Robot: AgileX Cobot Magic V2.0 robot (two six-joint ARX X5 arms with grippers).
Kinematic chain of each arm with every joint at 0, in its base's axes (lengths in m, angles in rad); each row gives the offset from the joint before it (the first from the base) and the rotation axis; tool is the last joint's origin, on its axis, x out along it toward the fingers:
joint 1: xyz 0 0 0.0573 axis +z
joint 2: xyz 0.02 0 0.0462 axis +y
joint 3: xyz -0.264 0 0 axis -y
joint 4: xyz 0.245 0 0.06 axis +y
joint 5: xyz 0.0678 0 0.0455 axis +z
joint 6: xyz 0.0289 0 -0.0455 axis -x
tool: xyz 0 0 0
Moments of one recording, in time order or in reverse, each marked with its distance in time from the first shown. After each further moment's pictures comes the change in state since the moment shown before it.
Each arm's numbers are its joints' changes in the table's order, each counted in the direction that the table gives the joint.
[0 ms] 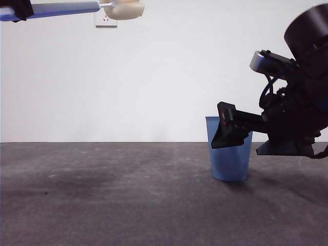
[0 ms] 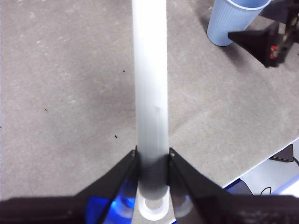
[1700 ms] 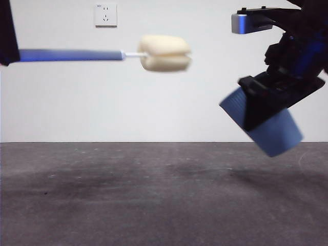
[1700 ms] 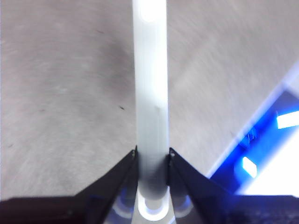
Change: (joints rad) left arm 0.003 0.148 0.000 0.110 -0.034 -0.451; right arm 0.091 -0.291 0.305 0.932 -0.216 0.478
